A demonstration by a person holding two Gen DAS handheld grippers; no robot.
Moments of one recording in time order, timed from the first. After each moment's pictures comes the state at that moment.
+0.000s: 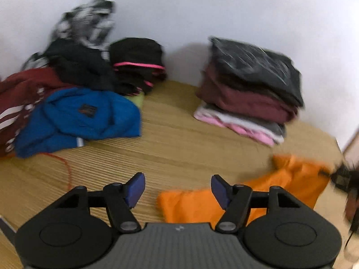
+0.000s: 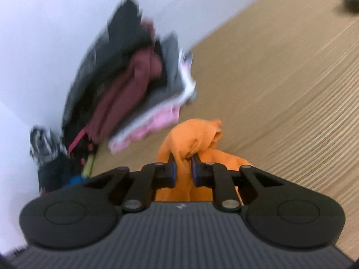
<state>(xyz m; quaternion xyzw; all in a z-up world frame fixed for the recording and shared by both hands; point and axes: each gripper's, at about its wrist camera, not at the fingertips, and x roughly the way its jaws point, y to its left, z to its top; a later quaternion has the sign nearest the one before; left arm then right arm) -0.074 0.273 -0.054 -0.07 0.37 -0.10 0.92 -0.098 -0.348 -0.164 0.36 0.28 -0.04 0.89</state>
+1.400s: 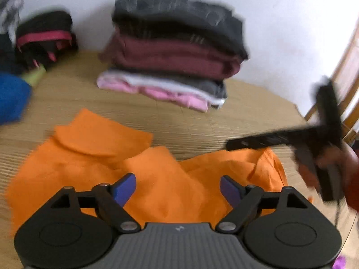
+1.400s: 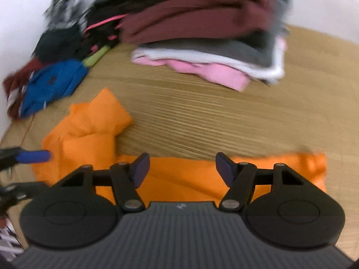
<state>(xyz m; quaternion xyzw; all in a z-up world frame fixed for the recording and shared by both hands) -0.003 0.091 -0.135 -0.08 0.44 -0.21 0.87 -0.112 -0.228 -0.128 0.07 0.47 0.11 0.88</state>
